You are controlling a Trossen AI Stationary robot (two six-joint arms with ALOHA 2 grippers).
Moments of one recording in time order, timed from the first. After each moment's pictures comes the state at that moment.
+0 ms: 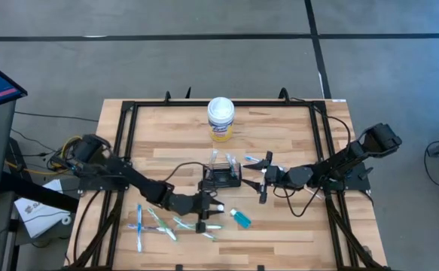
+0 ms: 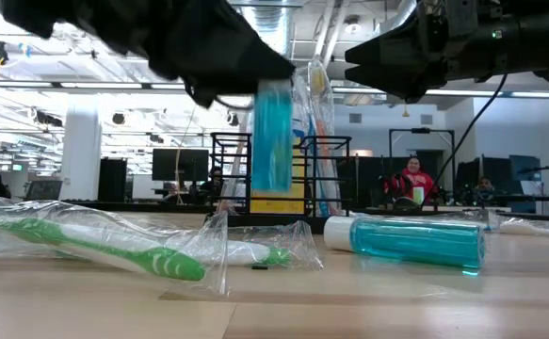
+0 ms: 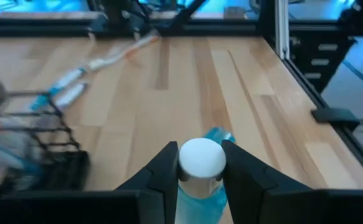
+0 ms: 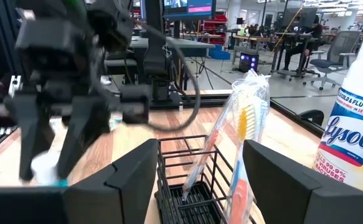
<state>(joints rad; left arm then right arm) -0.47 1.74 0.82 0.53 -0.43 -0.19 0.37 1.46 0.38 1.03 0.55 0.01</state>
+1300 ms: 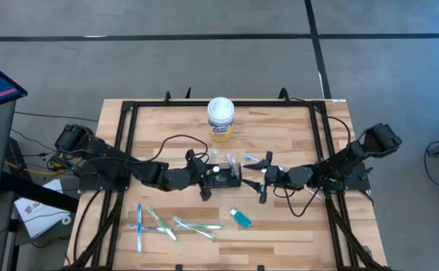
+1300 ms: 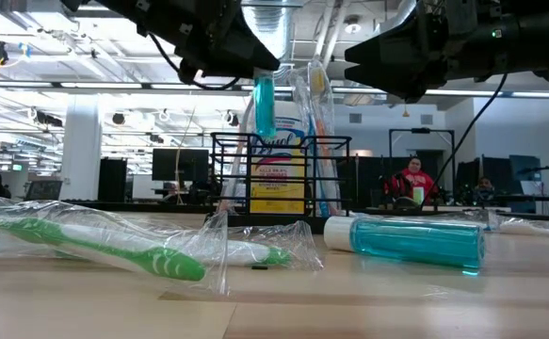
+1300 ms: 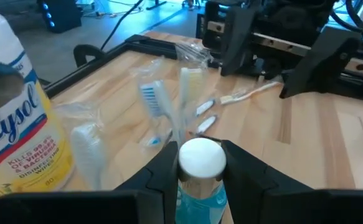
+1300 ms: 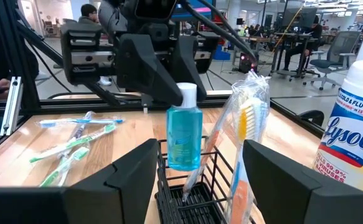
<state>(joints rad) -0.30 1.51 0.82 0.31 -0.68 -0.30 0.37 1.46 0.39 1.03 0.55 0.01</state>
